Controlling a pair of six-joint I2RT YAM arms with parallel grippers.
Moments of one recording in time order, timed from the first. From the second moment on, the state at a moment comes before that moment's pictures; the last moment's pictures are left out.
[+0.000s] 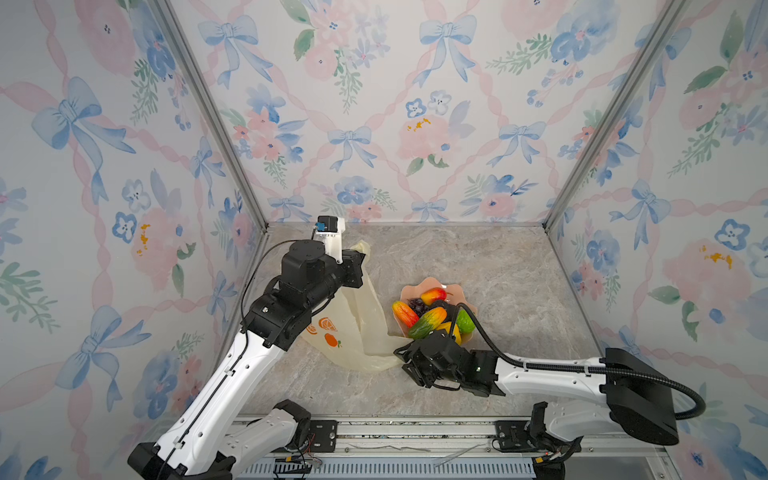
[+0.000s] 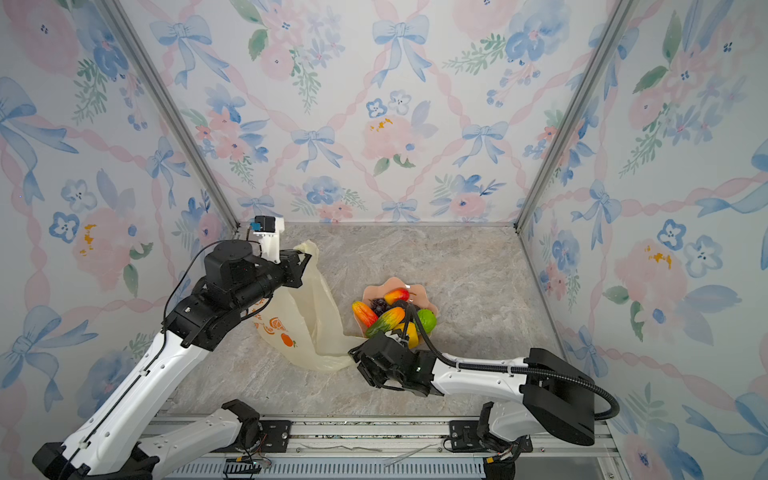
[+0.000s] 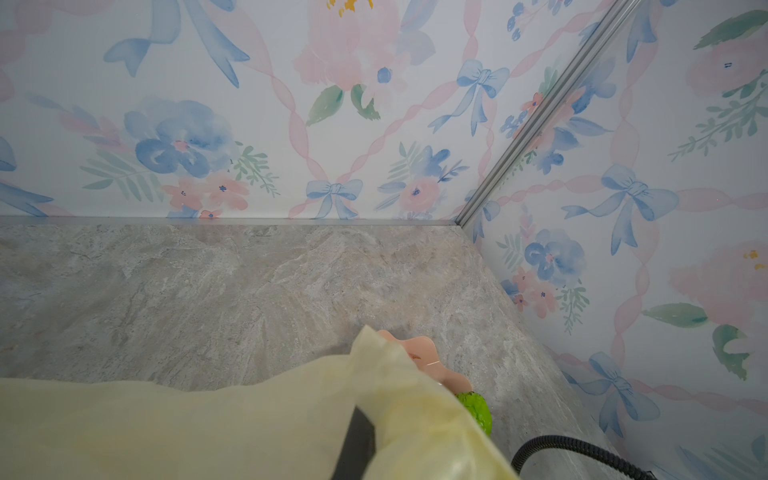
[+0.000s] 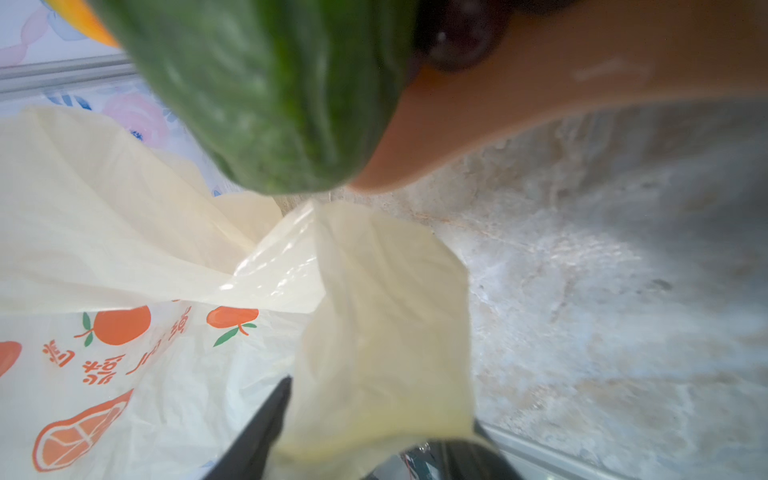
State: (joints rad) left arm -0.49 1.02 1.22 -0.48 0.04 -0.39; right arm 1.17 1.37 0.67 0.03 0.08 1.86
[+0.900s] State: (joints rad) left arm -0.49 0.90 1.41 -0.81 -0.35 -0.32; right arm 0.84 1.53 1.76 -0.63 0.01 0.61
